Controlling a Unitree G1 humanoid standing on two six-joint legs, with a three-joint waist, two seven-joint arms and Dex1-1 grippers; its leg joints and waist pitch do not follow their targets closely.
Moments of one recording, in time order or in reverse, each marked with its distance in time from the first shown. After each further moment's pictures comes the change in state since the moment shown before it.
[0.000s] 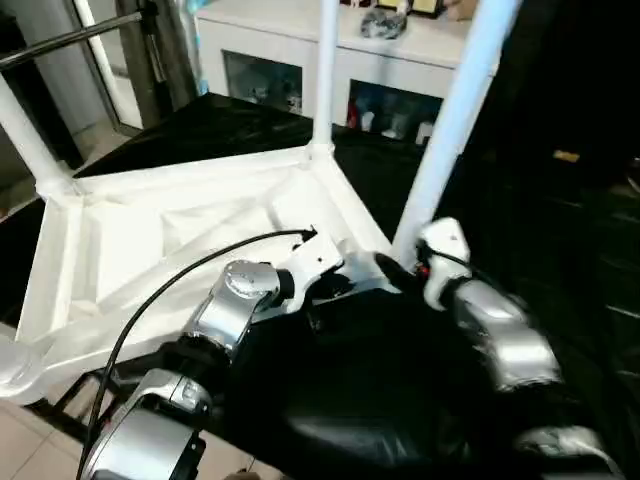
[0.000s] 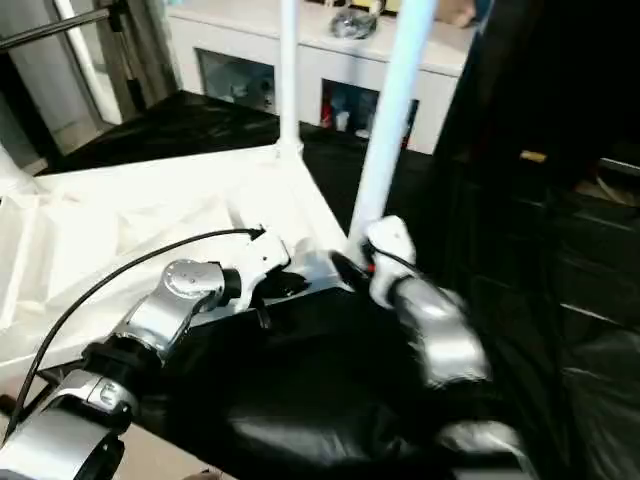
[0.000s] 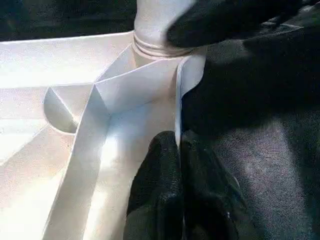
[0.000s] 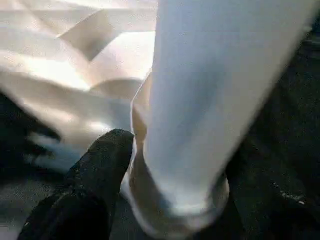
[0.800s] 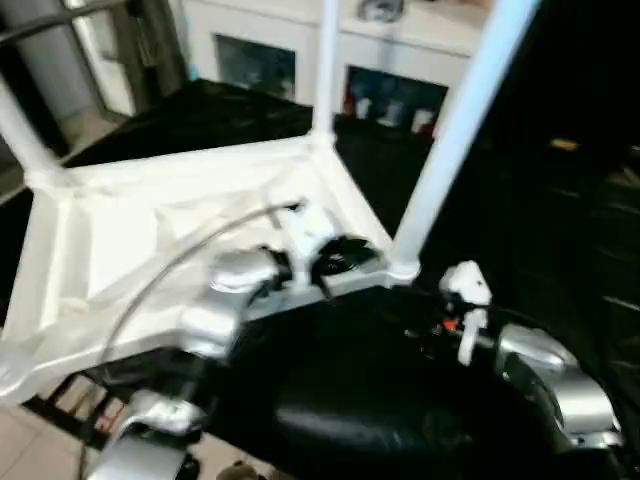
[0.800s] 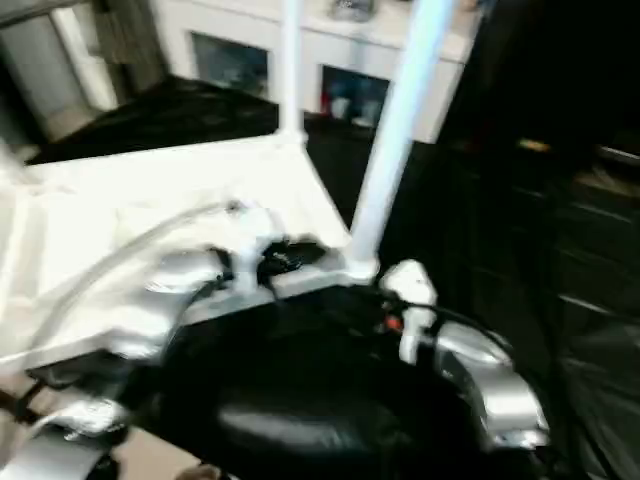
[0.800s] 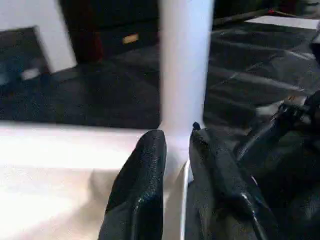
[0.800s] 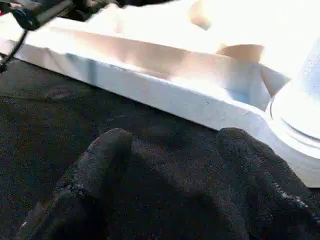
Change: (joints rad) left arm 0.176 0.059 0.150 -0.443 -0.224 0.120 -0.022; right arm 0.190 -0.068 0.061 -0.279 0.183 0.141 0.246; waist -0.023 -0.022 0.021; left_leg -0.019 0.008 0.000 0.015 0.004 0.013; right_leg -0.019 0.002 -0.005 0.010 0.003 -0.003
